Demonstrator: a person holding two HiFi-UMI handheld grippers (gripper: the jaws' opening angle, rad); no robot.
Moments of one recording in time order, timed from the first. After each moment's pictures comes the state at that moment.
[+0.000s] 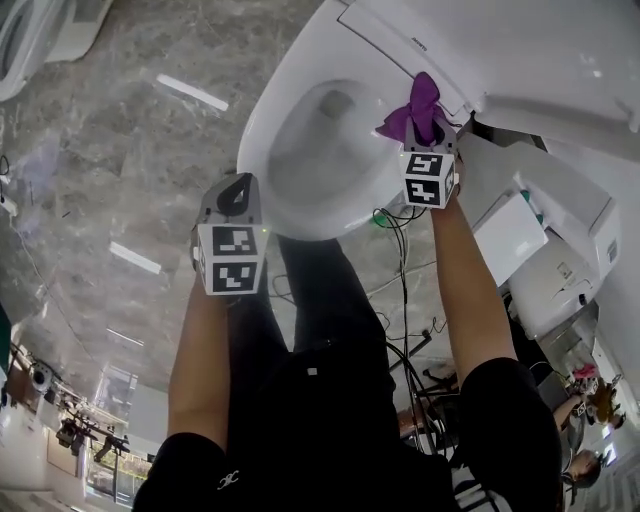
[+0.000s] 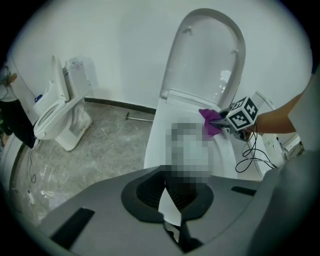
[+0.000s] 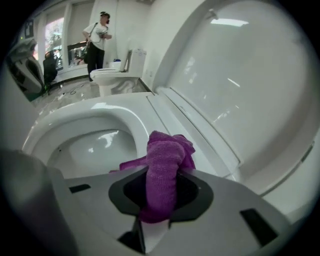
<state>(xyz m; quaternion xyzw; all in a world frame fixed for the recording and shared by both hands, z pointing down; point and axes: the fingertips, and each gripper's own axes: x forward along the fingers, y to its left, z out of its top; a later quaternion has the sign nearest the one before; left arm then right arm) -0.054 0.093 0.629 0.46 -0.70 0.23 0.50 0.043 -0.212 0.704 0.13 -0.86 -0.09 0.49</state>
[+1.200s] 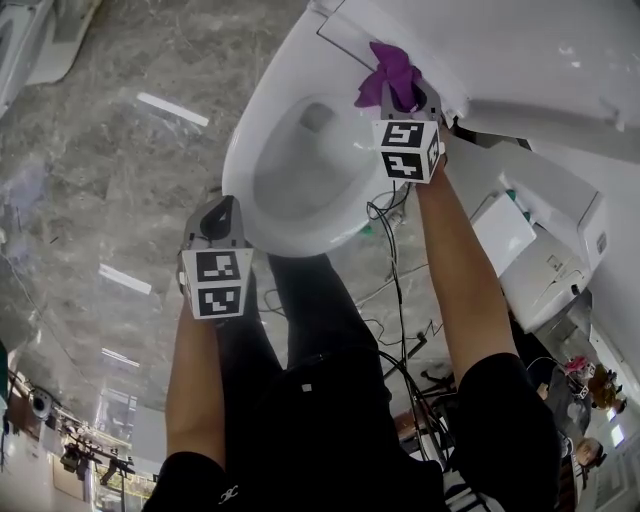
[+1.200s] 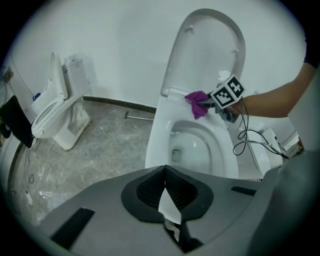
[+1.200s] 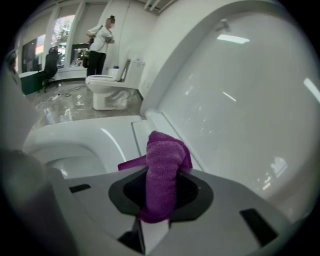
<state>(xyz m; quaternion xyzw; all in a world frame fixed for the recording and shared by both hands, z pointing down) -0.060 0.103 0.640 0.47 -0.69 0.23 0.50 -0.052 -0.240 0.672 0.14 -0.88 -0.13 0.44</state>
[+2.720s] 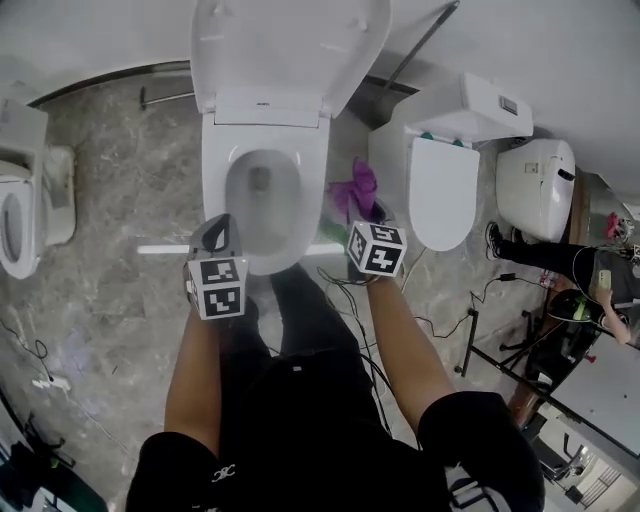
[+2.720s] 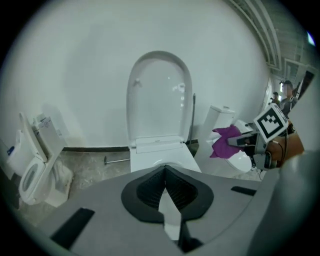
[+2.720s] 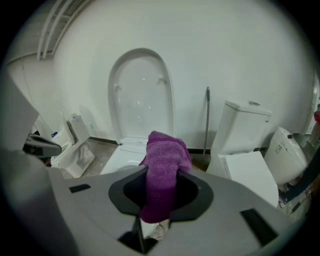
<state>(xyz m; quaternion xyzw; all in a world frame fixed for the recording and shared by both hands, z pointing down) -0.020 0.030 0.441 0.64 -0.65 0.25 0.32 0.217 -0.109 0.471 0.46 -0.80 0.22 0.32</state>
